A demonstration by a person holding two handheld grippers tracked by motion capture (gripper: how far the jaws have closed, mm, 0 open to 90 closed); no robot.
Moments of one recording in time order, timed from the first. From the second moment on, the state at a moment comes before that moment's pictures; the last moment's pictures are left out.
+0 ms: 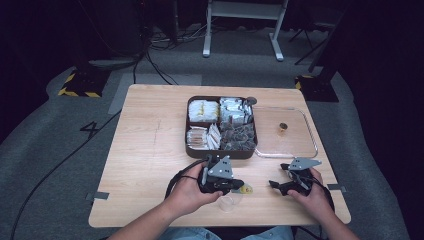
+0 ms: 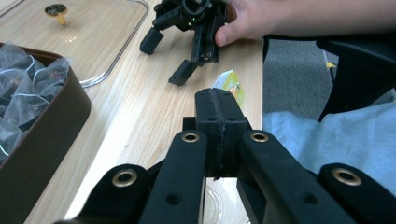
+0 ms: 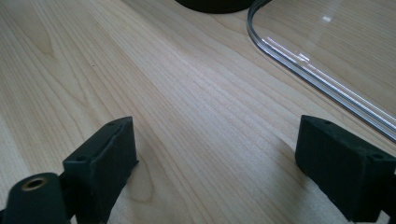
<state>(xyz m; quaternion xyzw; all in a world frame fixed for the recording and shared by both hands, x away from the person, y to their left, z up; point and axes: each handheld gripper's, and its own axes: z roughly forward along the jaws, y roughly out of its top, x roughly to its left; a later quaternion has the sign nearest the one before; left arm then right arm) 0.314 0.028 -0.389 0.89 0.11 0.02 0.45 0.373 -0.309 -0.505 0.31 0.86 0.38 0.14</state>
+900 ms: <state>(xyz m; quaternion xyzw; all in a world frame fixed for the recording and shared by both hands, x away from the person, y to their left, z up) 0.314 0.034 -0.399 0.88 0.13 0.02 0.45 0.373 -0.309 -0.505 0.31 0.86 0.38 0.14</state>
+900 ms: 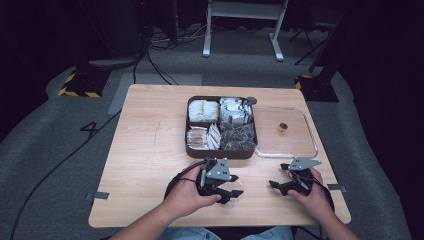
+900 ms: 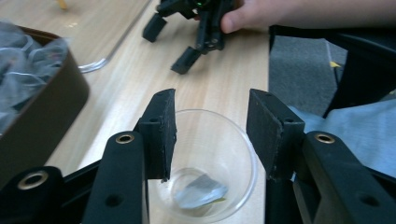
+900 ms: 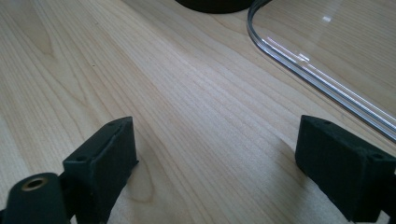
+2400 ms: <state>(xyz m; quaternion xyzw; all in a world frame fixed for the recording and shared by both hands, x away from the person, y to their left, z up) 0.327 0.173 -0.420 0.85 0.34 0.17 0.35 0.374 -0.308 -0.505 0.31 0.86 0.38 0.14</state>
